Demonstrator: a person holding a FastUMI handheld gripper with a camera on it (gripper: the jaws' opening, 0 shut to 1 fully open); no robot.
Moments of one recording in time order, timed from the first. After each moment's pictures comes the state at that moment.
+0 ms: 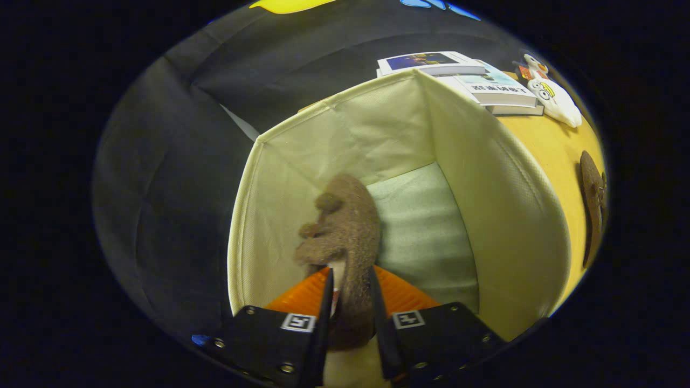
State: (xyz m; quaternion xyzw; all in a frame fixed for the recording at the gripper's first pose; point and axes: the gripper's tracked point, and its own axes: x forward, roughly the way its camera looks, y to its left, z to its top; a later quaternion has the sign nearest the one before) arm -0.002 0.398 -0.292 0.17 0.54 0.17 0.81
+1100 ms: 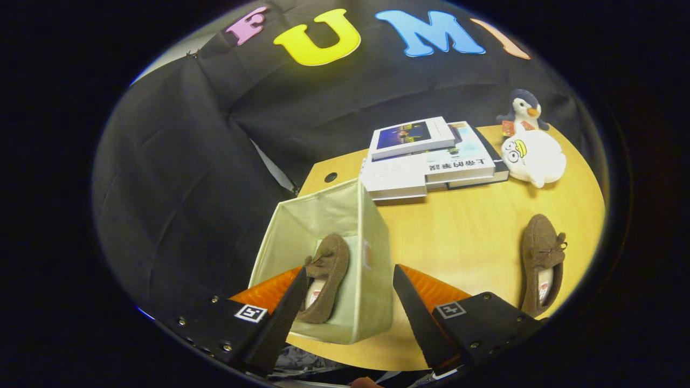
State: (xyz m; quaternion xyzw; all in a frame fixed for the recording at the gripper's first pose) arm 0.011 0.238 -0.187 0.17 0.42 0.19 0.87
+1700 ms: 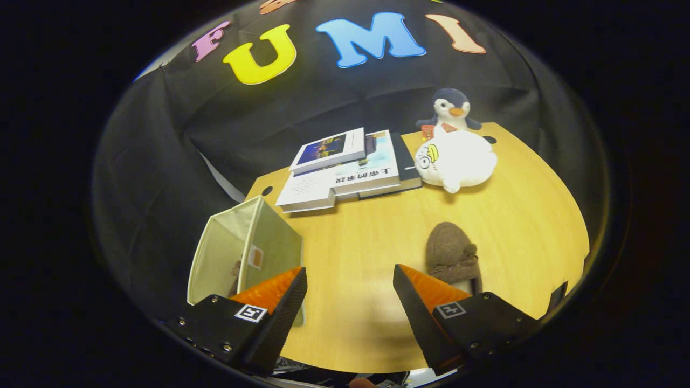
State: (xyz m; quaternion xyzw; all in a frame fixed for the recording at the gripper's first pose) arm 0.021 0.076 -0.216 0.14 0.42 0.08 0.89
